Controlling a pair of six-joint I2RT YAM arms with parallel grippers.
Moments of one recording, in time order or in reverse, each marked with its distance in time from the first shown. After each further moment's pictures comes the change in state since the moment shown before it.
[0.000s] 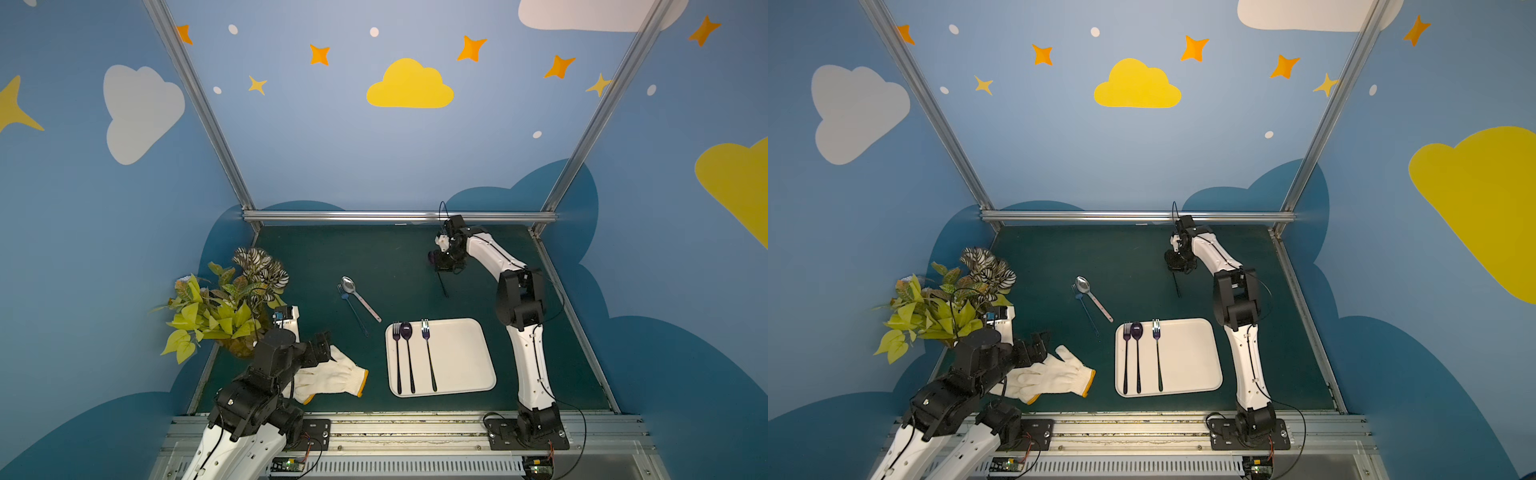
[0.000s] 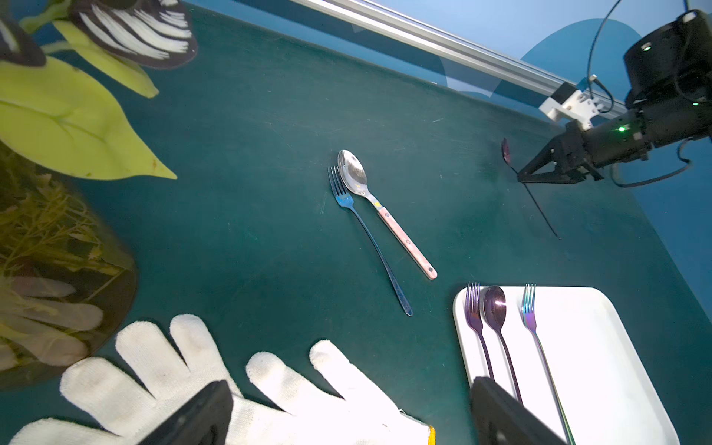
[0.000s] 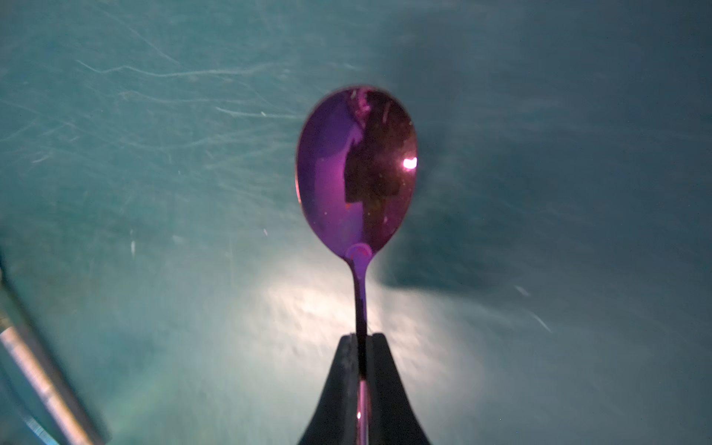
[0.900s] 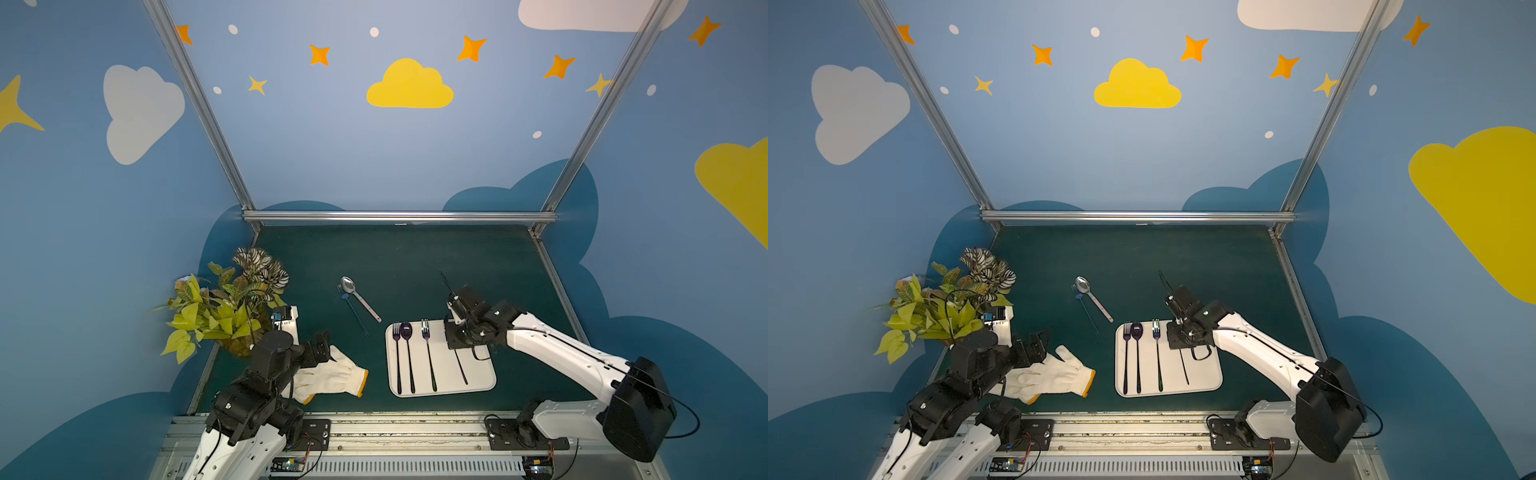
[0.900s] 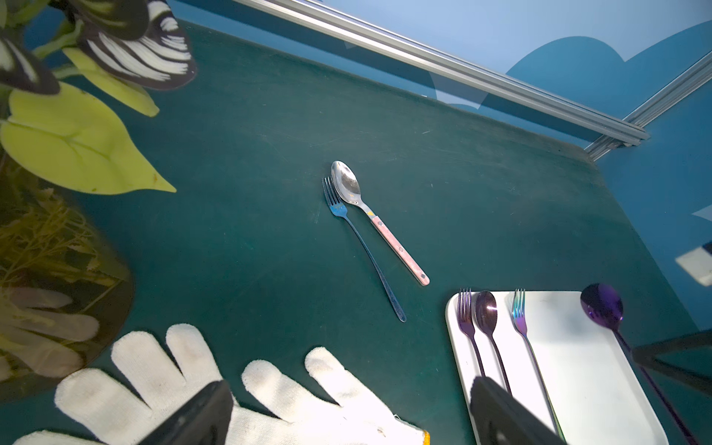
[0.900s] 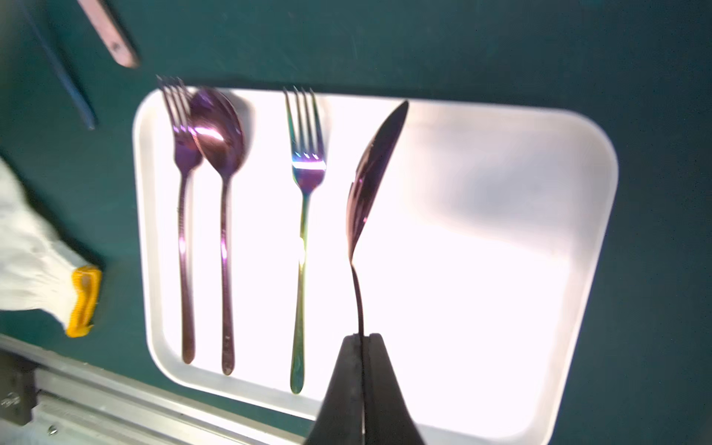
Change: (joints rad) left arm 0.000 -0.023 0.000 0.015 0.013 0.011; right arm 0.456 -1.081 -1.186 0.114 0.311 0.425
